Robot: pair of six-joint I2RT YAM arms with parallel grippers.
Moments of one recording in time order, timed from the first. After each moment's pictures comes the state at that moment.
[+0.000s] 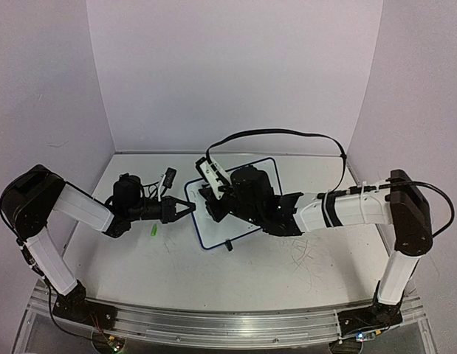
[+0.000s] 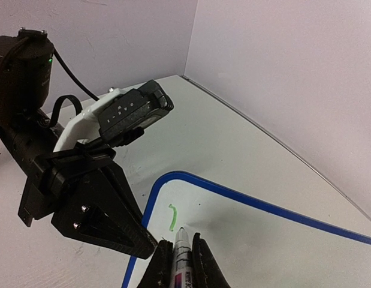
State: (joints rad) left arm -0.53 1.68 0.60 0.83 0.75 -0.45; right arm 1.07 1.85 1.25 0.32 0.25 -0.09
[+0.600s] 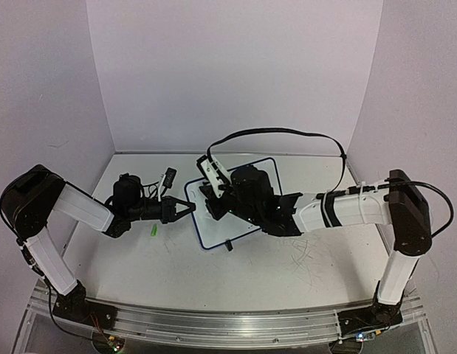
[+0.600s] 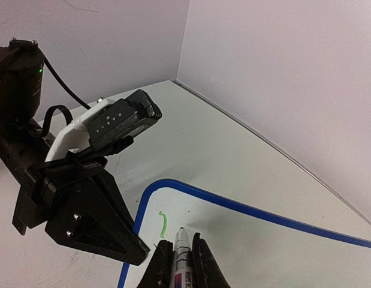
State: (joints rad) left arm -0.53 1.68 0.60 0.83 0.75 -0.45; right arm 1.07 1.85 1.25 0.34 0.28 -0.09
